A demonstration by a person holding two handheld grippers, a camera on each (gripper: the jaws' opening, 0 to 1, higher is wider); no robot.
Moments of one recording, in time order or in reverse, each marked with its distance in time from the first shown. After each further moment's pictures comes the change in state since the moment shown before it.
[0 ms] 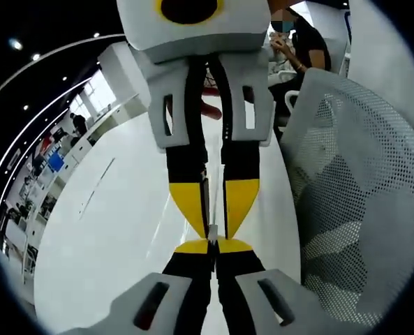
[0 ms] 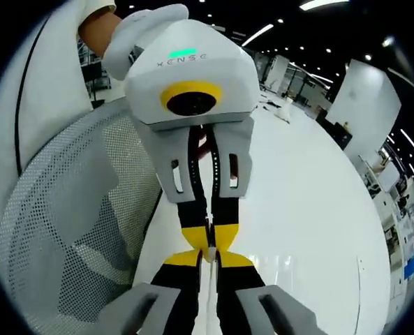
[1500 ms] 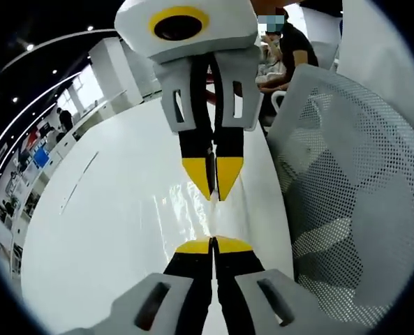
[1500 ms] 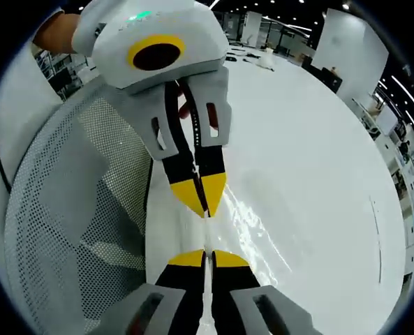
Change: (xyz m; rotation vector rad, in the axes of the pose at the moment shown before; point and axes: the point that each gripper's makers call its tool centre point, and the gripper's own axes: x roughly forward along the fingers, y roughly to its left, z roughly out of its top) left arm 0.010 -0.016 -0.017 -0.018 0.005 -0.111; right arm 0.001 0.012 -0.048 0.237 0.226 0.026
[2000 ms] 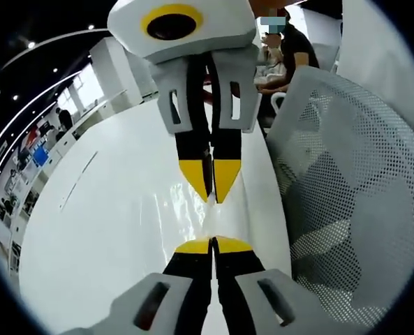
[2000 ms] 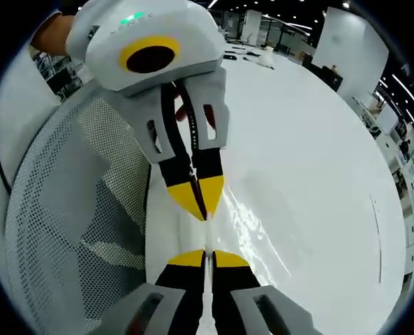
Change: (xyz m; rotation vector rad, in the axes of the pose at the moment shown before) left arm 0.000 0.000 0.006 -0.012 -0.011 -0.003; right arm -0.001 -0.001 0.000 0.005 0.007 0.002
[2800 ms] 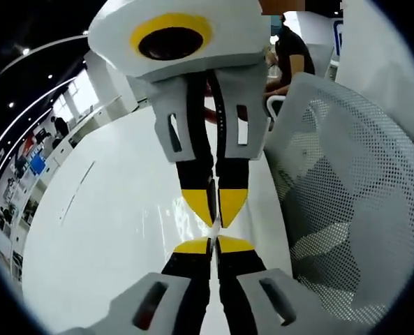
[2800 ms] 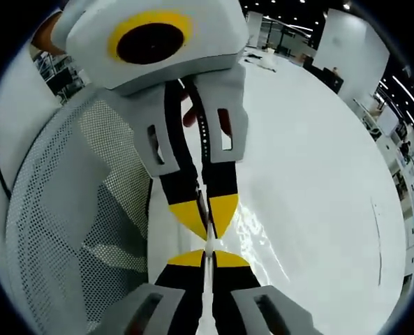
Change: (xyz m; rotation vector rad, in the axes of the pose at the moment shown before) left arm 0.002 0.001 0.015 0.047 -0.018 -0.022; right arm 0.001 0.002 0.007 -0.011 -0.012 -0.003
